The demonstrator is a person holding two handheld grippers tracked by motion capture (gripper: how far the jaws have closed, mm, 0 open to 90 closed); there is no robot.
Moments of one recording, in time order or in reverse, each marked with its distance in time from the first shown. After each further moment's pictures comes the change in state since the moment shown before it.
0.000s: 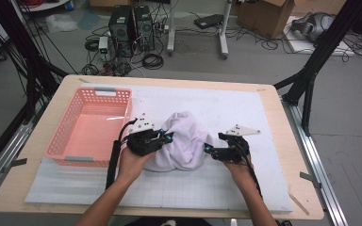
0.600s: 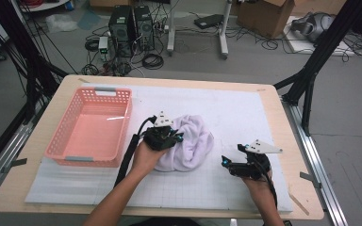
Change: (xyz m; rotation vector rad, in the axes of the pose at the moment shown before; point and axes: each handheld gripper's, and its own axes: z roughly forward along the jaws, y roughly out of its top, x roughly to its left) left arm -0.003 0.006 0.056 0.178 0.063 0.044; right arm -0.004 -0.039 -0.060 -0.004 -0.092 -0.034
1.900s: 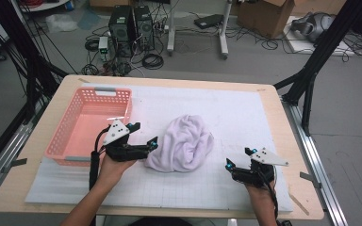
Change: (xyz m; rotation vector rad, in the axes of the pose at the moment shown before) left arm 0.023 -0.043 -0.093 -0.333 0.075 -0.069; right arm 0.013 -0.014 -0.018 -0.077 -0.137 0.004
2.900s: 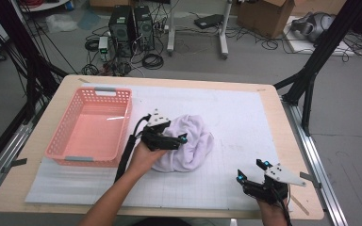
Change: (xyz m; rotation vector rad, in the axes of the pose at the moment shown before) left arm -0.025 0.015 0.080 0.164 -0.043 -0.013; right arm 0.000 -0.025 -0.043 -0.037 -0.049 0.016
